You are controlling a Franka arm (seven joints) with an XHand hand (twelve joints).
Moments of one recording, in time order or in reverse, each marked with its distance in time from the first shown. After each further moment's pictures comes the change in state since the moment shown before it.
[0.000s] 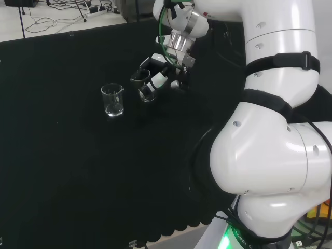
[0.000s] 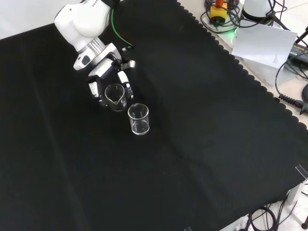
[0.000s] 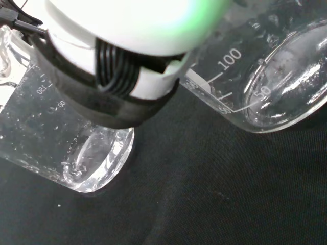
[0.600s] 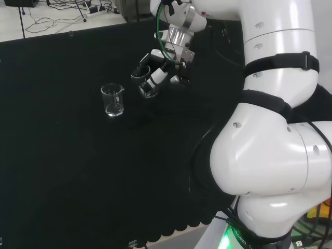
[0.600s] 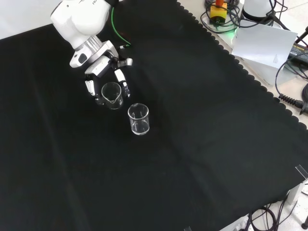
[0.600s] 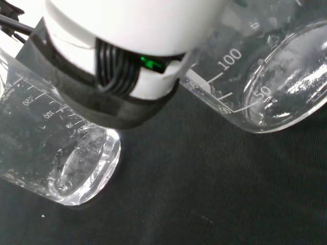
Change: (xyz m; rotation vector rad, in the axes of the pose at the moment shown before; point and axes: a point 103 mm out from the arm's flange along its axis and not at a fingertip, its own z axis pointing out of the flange) arm 0.001 0.005 -0.014 0.014 -0.054 0.025
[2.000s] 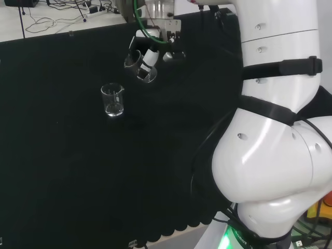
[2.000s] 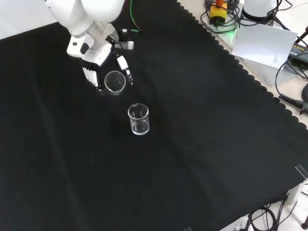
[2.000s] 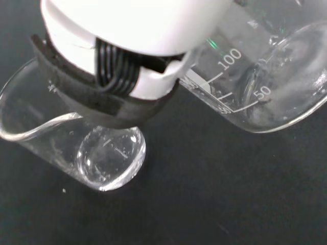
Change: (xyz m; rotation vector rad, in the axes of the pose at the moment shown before) arm 0.070 -0.006 -0.058 0.132 -0.283 0.016
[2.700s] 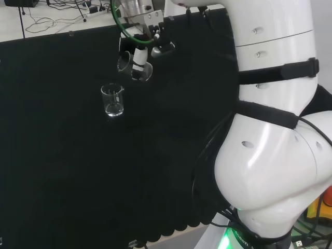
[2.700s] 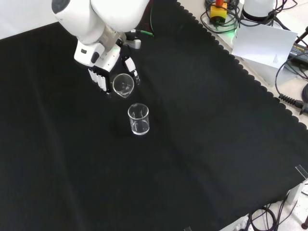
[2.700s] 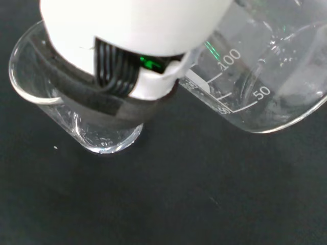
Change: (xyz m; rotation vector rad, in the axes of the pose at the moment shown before) arm 0.048 -0.001 -0.018 0.144 -0.236 0.047
